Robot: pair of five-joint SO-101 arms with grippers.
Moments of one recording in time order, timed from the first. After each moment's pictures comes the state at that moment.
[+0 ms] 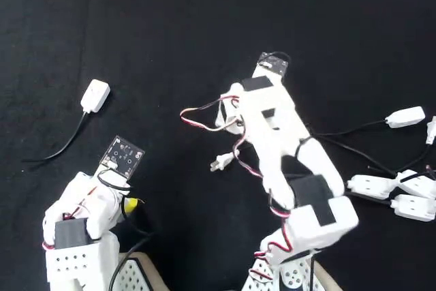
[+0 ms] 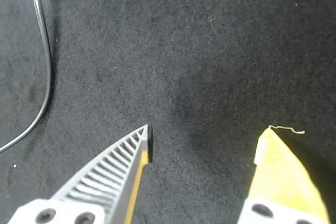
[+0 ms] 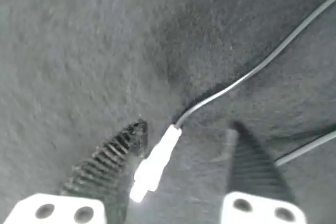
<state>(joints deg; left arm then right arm) -13.5 -95.1 90.9 73.6 -40.4 -15.6 7.1 20.5 68.6 -41.7</state>
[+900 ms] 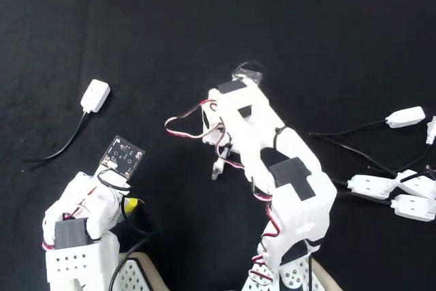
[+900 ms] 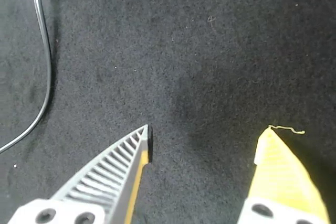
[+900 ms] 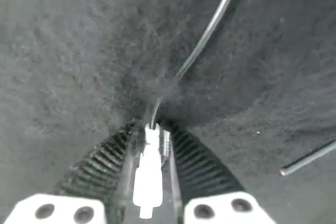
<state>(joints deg) -13.5 -95.1 90.9 73.7 -40.4 -21.4 18.3 15.7 72.8 -39.4</state>
